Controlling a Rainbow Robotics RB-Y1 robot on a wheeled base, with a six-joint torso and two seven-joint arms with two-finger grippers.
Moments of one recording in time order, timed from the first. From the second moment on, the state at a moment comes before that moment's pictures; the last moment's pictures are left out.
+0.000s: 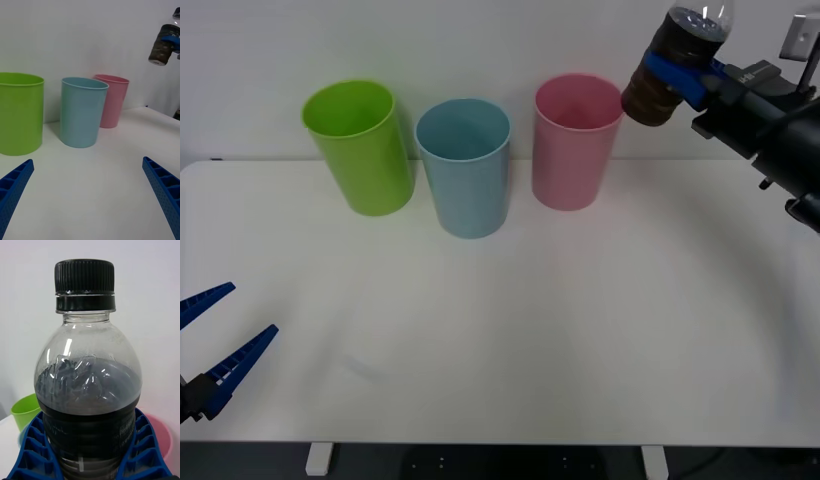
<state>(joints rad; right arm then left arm) -0.42 -0.62 -0.06 -1.57 1.10 -0.61 -0.43 0.35 0.40 0.52 -1.66 -0.96 -1.22 0.00</state>
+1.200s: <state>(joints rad) -0.92 -0.46 0.02 -0.95 1.28 -0.53 -0.22 0.35 0.40 0.52 -1.66 -0.96 -1.22 0.00</state>
